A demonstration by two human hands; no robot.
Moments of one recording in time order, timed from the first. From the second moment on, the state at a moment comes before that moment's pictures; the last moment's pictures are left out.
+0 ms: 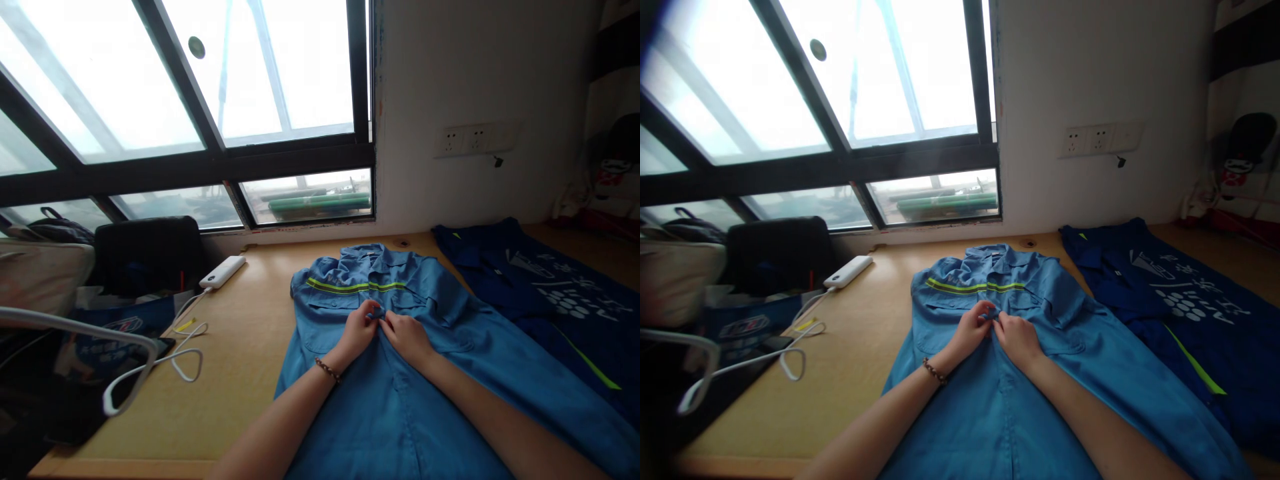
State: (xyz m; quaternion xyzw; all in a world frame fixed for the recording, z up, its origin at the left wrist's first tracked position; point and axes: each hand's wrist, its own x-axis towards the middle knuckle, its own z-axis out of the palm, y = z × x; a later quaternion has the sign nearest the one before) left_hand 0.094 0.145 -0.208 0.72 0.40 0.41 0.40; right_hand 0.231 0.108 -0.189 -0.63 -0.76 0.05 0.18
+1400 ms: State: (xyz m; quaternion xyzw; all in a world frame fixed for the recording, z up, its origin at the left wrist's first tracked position) left_hand 0.092 0.203 -0.192 0.58 0.52 0.50 0.37; right_hand 0.212 0.132 -0.169 -0.62 -0.75 -0.10 0.21
